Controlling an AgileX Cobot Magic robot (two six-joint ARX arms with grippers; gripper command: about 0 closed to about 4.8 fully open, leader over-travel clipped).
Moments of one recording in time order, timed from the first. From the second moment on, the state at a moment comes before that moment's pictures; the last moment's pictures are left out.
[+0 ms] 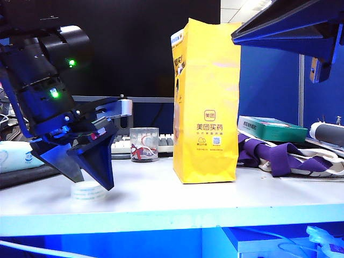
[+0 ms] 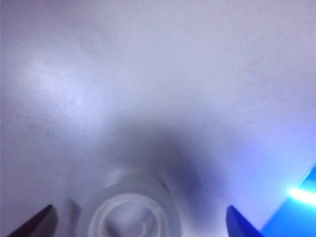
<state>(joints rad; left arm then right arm) -0.47 1.61 0.91 -0.38 0.18 0.23 0.37 0.91 0.51 -0.06 -0.99 0.27</state>
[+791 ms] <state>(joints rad) -0.48 1.69 0.93 -0.33 0.17 0.23 0.37 0.91 0.51 -0.06 -0.96 0.27</state>
